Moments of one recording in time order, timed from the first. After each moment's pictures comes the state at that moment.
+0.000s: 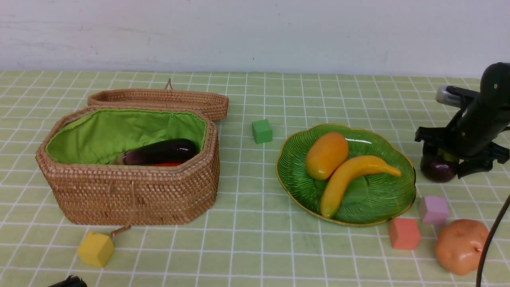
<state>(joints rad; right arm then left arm) -0.06 2.09 -1.59 0.04 0.79 0.32 -0.73 0.13 -0.19 0.05 0.19 -0.36</state>
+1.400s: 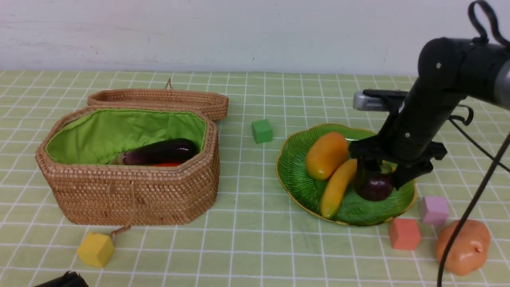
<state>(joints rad) 0.22 1.98 -1.59 0.19 1.08 0.11 -0.73 0.13 -0.19 0.08 0.16 -0.36</state>
